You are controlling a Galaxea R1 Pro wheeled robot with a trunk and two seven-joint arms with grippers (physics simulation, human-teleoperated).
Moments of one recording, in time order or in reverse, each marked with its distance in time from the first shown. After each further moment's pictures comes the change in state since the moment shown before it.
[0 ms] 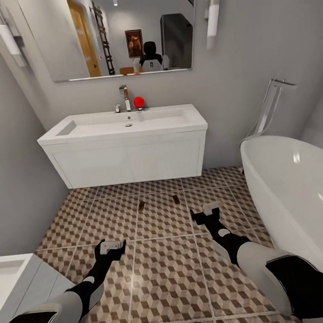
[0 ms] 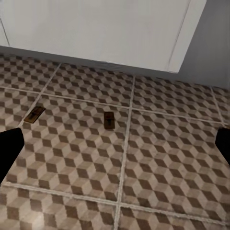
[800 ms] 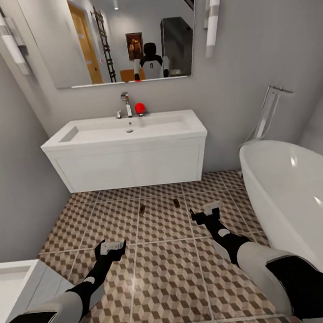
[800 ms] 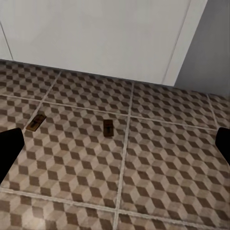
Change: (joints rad) left arm 0.000 -0.002 0.000 0.005 0.000 0.001 0.001; right arm 0.000 0.000 0.000 0.000 0.000 -0.001 0.000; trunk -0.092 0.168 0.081
